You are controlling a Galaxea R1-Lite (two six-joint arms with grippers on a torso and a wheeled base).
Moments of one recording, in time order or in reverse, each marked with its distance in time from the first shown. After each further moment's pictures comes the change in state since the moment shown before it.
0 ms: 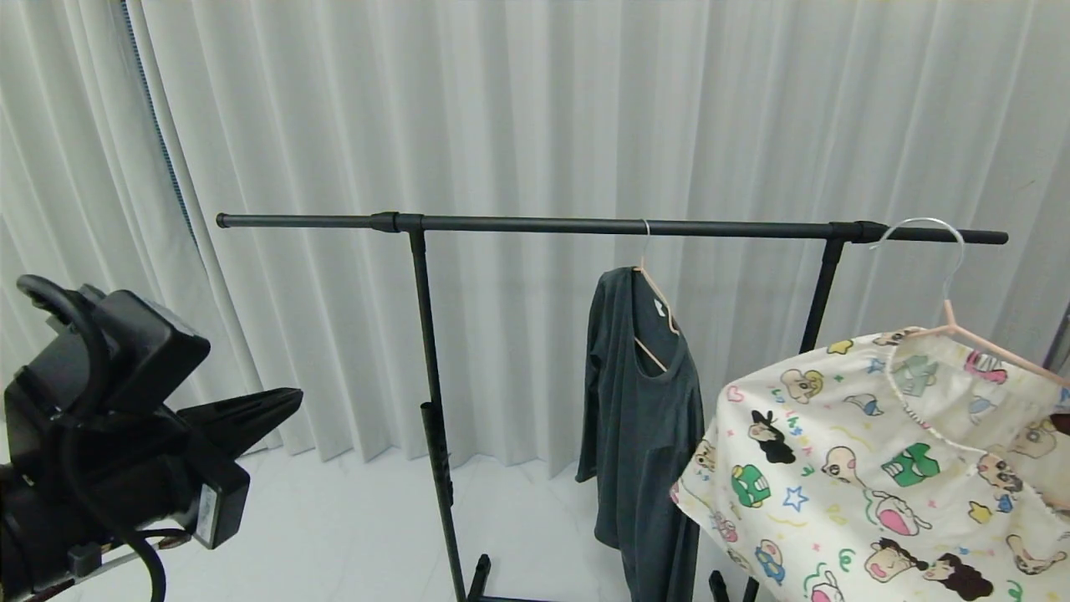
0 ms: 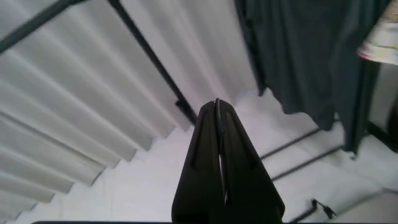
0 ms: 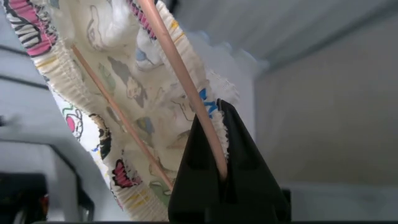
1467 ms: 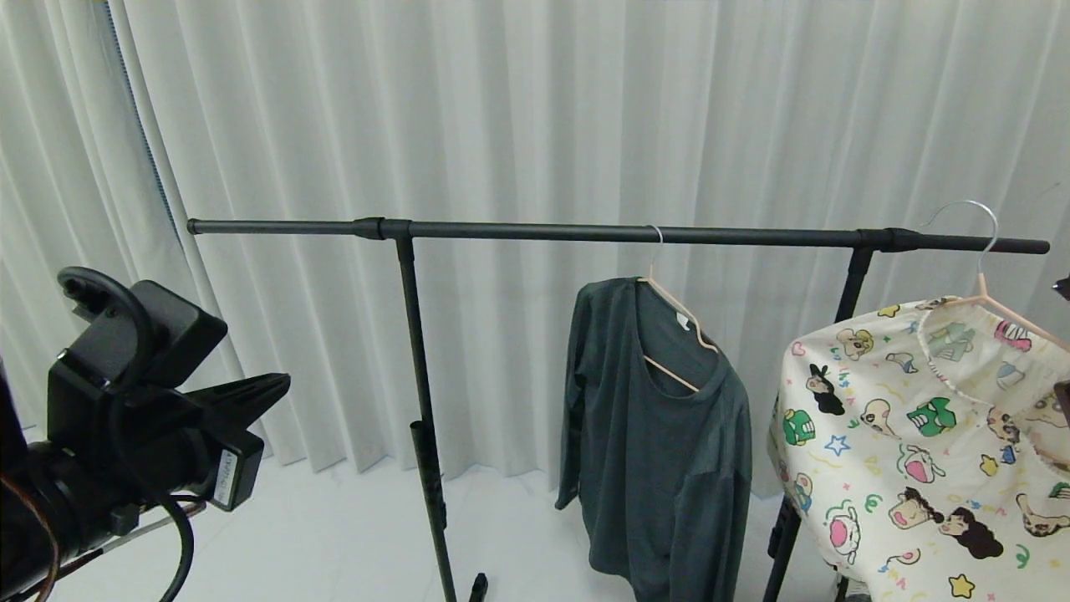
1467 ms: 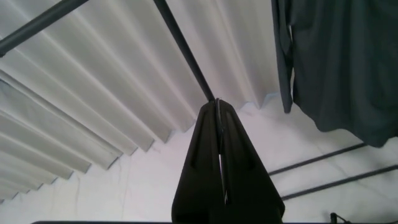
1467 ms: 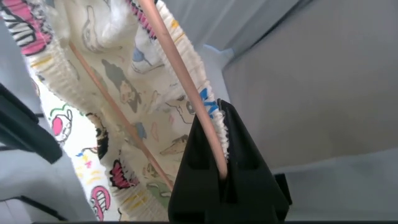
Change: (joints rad) left arm 0.069 0.070 0.027 -0.103 0.052 -0.004; right arm -0.098 0.127 0.036 -0.207 -0.182 0.069
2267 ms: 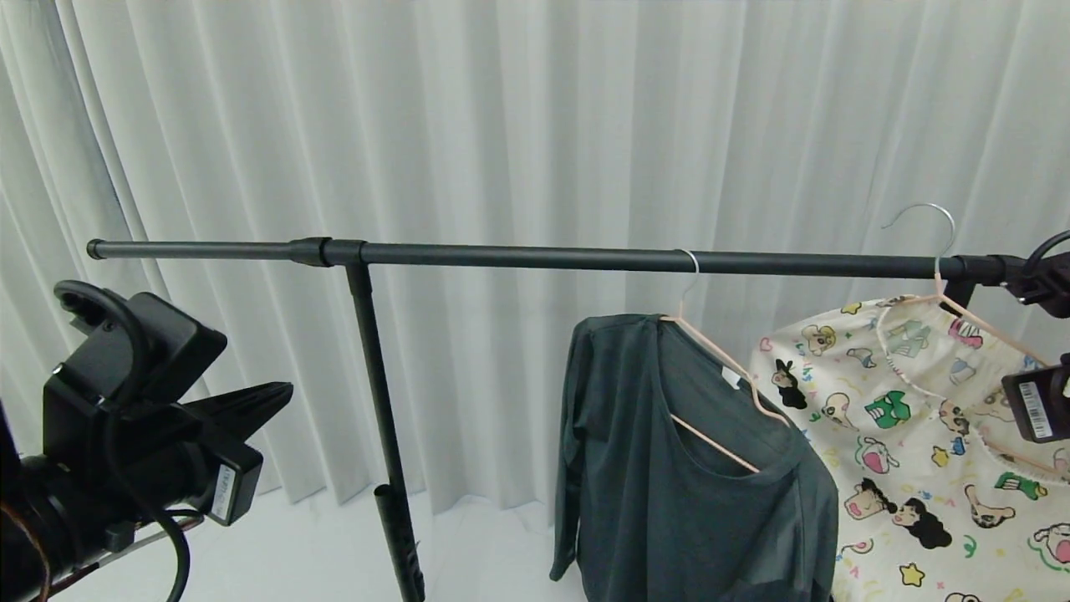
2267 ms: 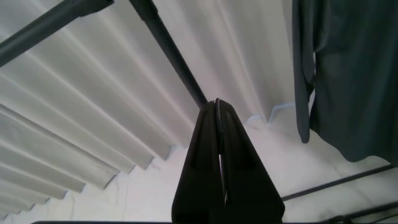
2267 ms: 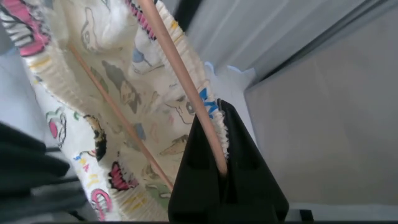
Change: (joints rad) left arm -0.021 -0.018 0.019 0.000 0.000 0.006; right arm 0.068 0.080 -0.004 -0.046 0.000 0.076
